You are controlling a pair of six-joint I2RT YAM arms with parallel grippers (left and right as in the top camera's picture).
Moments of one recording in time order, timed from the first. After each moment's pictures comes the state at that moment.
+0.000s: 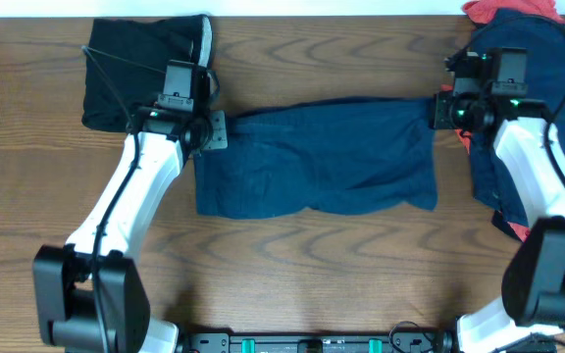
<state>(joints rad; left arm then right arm) -0.17 1.66 1.25 -0.68 -0.02 -0.24 -0.07 1.77 1.29 -0.51 -0.25 -0.02</state>
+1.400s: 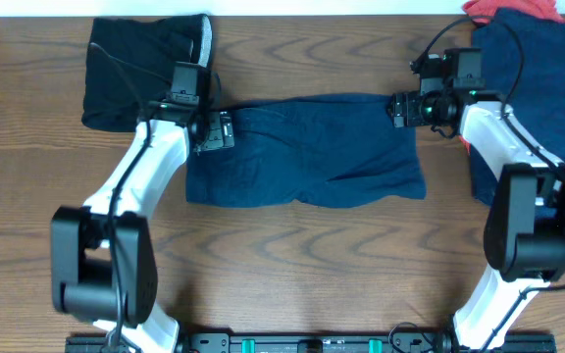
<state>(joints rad) -0.16 1.76 1.26 -0.68 -0.14 -0.28 0.01 1.98 1.38 -0.44 -0.28 -0.05</state>
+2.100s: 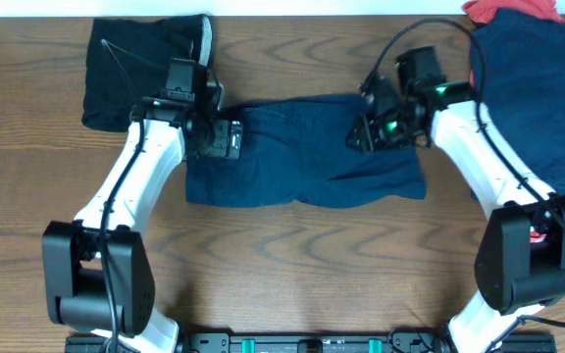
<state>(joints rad) -0.16 1.75 1.30 -0.80 0.09 -0.04 0.22 1.85 1.41 -0.87 -0.47 0.01</state>
